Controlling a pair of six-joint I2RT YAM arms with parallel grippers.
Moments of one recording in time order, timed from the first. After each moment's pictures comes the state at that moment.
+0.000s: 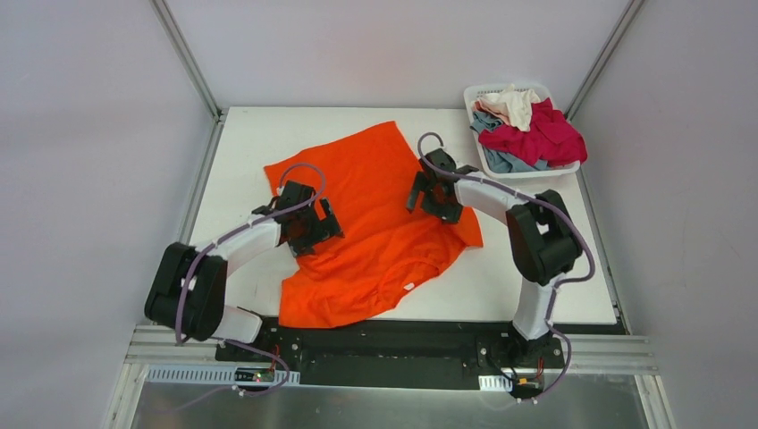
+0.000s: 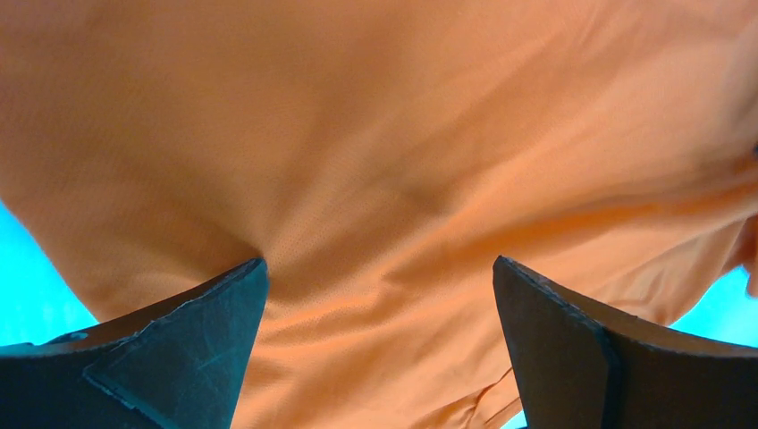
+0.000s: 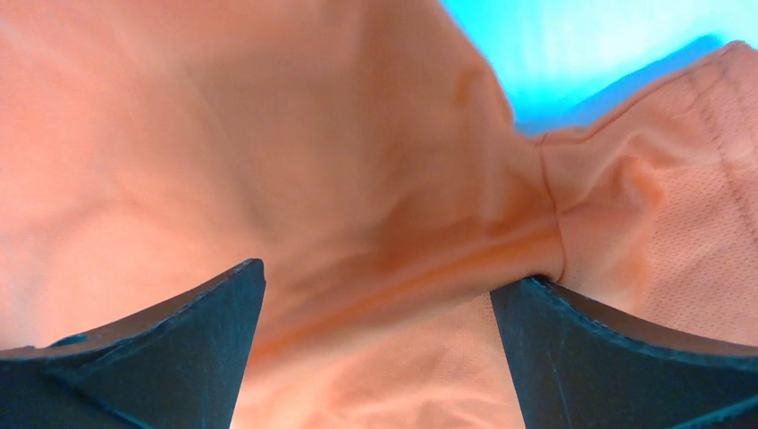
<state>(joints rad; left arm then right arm) -0.35 1.47 0.77 -0.36 0.07 -0.76 0.53 1.83 1.20 -0.55 0.15 0.77</state>
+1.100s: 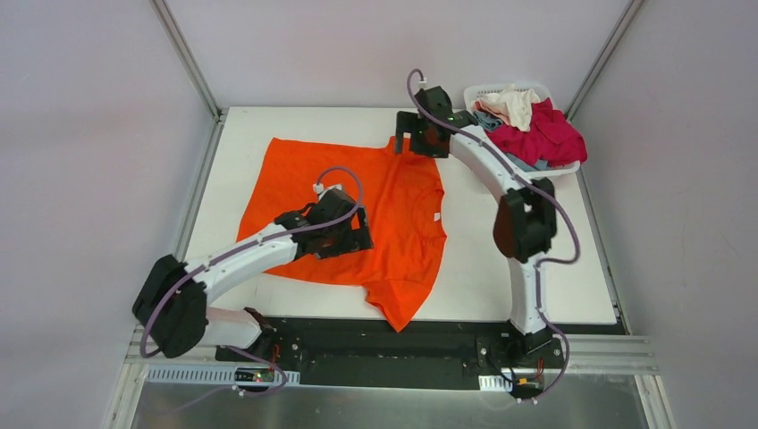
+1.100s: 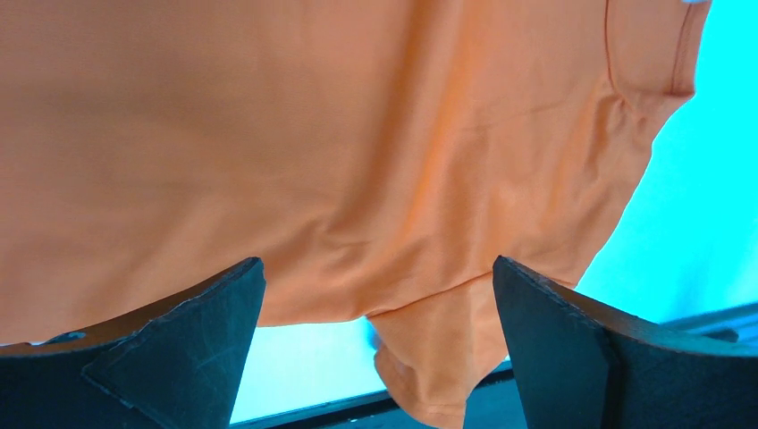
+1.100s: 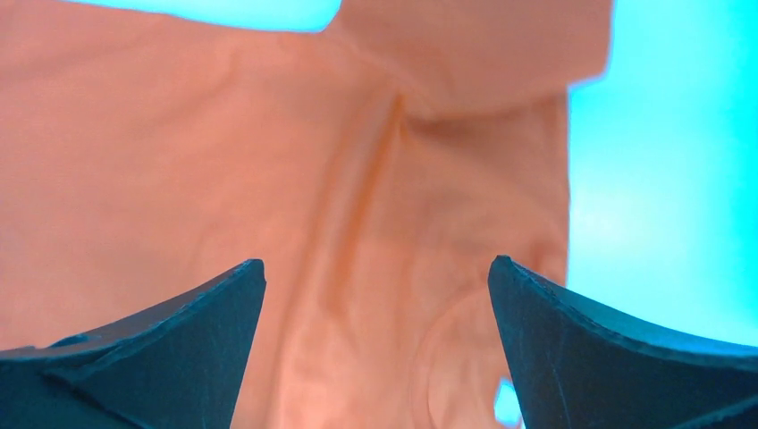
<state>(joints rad) -0.73 1.36 0.84 -0.47 -0.07 -0.86 0.48 2.24 2.08 -0.73 0.05 0.41</state>
